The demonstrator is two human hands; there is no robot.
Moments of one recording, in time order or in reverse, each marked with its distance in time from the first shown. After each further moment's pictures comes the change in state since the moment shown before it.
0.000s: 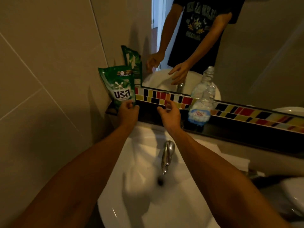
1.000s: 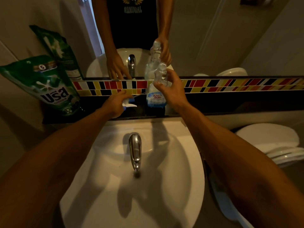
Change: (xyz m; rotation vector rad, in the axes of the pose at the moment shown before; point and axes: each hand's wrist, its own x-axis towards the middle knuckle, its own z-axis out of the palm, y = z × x) left_hand 0.037 -0.011 0.118 0.797 -0.957 0.706; right_hand 0.035 -0.025 -0.159 -0.117 0.103 -0.120
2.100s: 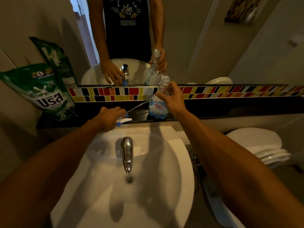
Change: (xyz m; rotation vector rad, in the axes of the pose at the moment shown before) left_hand -0.030 0.010 0.018 0.385 -0.123 0.020; right_hand -0.020 0.002 -0.039 0.011 0.080 0.099
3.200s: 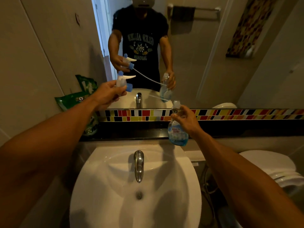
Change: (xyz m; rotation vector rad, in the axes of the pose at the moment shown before) left_hand -0.058 0.007 -0.200 -1.329 0.332 -0.098; right_hand -0.049 -0.032 -0.044 -0.171 -0.088 -0.091
